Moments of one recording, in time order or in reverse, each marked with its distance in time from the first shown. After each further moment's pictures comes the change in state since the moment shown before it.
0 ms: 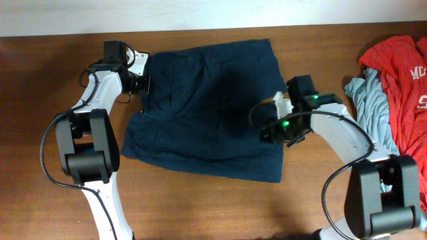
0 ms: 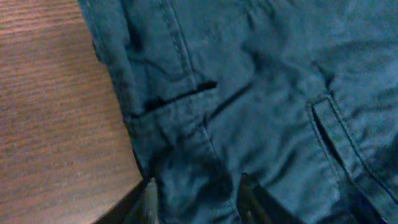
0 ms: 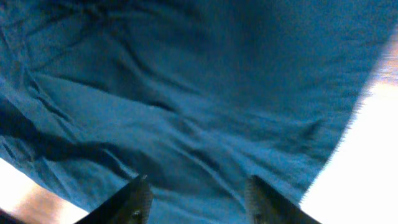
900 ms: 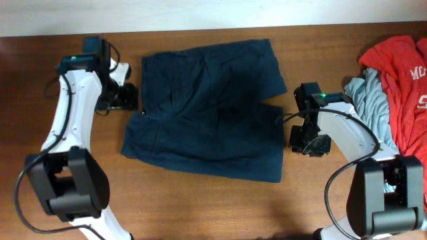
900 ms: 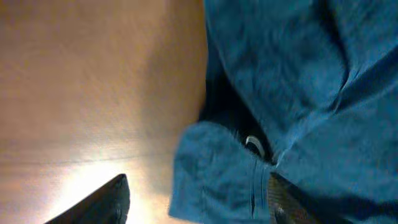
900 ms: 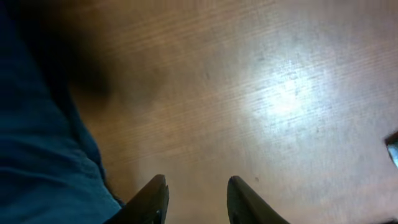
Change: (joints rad) left arm 0.020 -0.342 0.000 -0.580 -0.221 -0.098; right arm -0.068 -0.002 0.010 -0.232 0.450 0.283
